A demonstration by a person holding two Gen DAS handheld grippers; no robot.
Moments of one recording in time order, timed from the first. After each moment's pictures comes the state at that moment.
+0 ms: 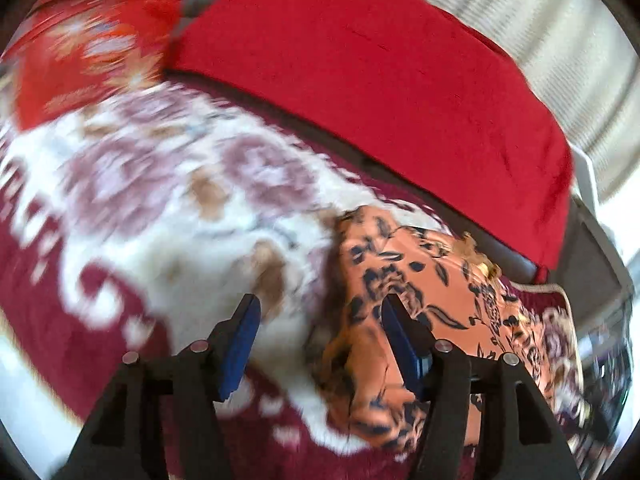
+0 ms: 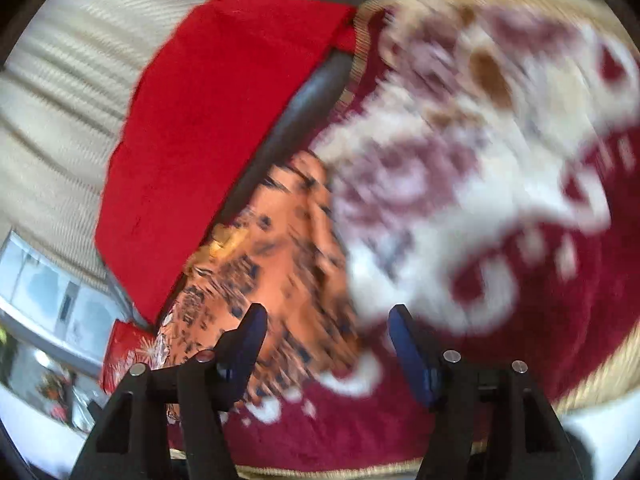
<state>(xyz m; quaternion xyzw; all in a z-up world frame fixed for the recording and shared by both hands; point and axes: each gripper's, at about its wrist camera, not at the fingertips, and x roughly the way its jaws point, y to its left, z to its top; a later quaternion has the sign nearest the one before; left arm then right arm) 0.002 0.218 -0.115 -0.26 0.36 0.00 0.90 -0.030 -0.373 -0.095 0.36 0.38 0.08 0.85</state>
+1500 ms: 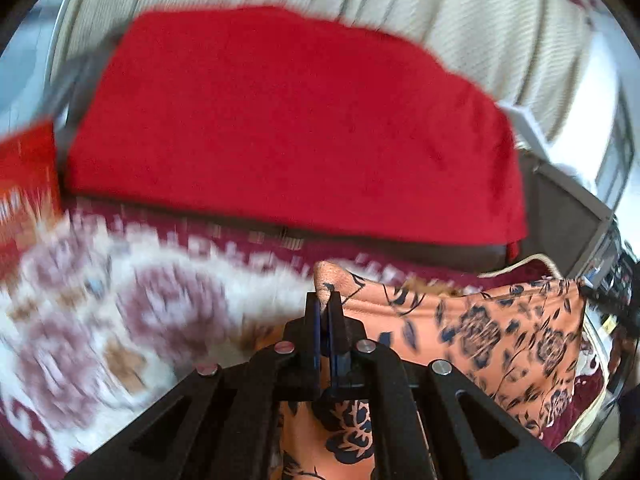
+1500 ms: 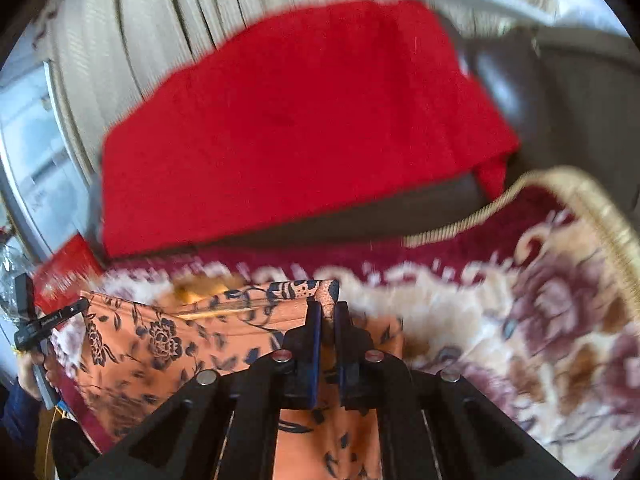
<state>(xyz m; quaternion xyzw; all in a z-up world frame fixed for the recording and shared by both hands) 0.058 0.168 -0.032 -0.11 0.28 -0.09 0.95 0.087 -0.311 -0.001 0.09 0.31 0.12 0.94</state>
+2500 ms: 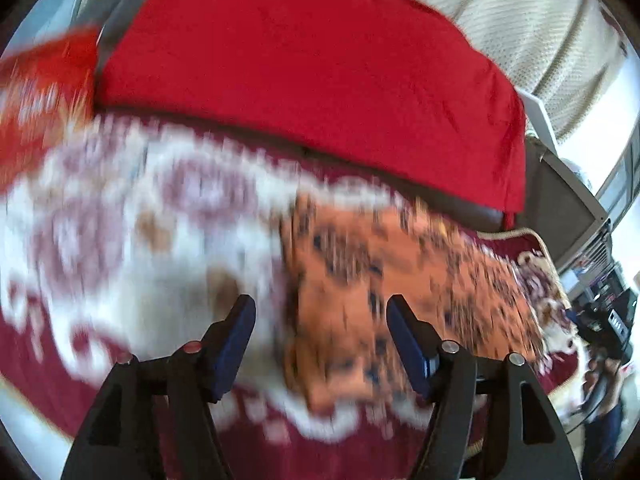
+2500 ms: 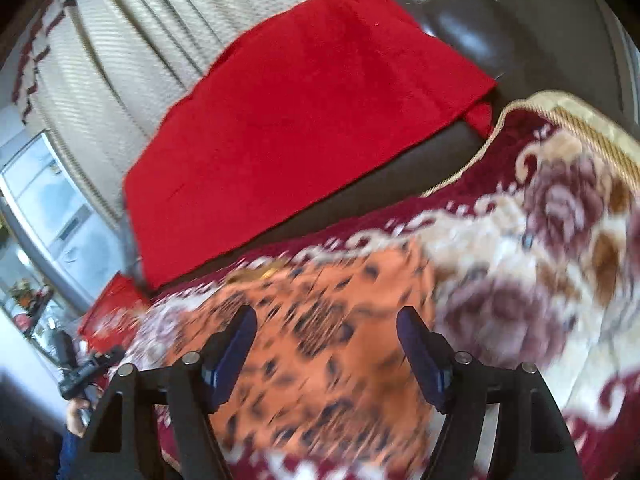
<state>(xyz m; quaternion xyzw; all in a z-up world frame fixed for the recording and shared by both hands) -0.008 0.207 -0.112 -0.20 0.40 -0.08 0.89 0.017 -0.325 -0.046 0.23 0.33 0.15 0.90</state>
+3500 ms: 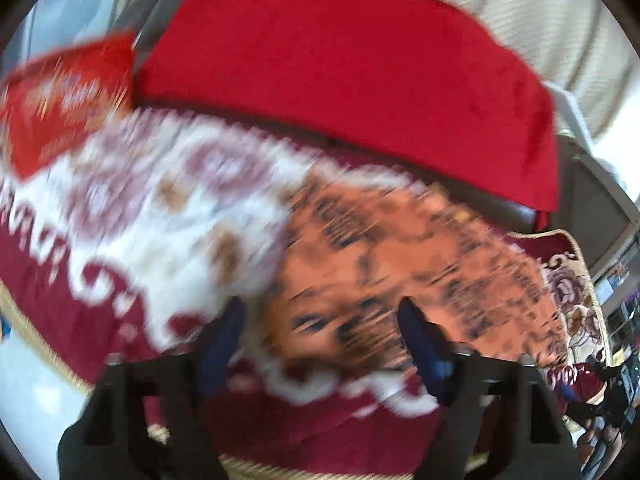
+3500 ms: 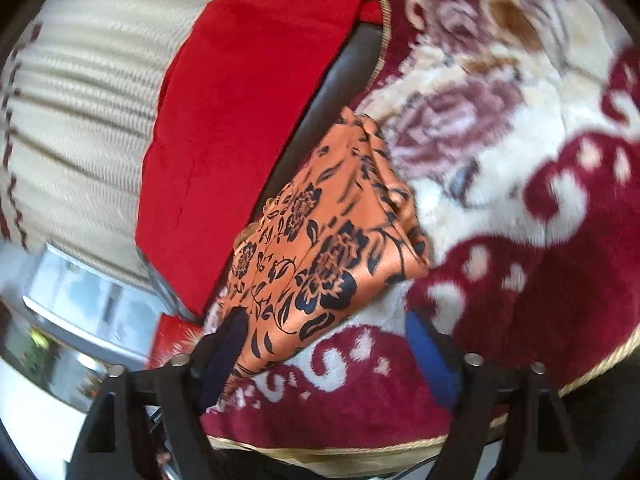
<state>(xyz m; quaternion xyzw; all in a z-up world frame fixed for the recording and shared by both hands) -0.028 0.130 -0.092 -0.16 0.36 0.00 0.92 -0.060 -0.339 -0.152 0.46 0.37 0.13 0.80</state>
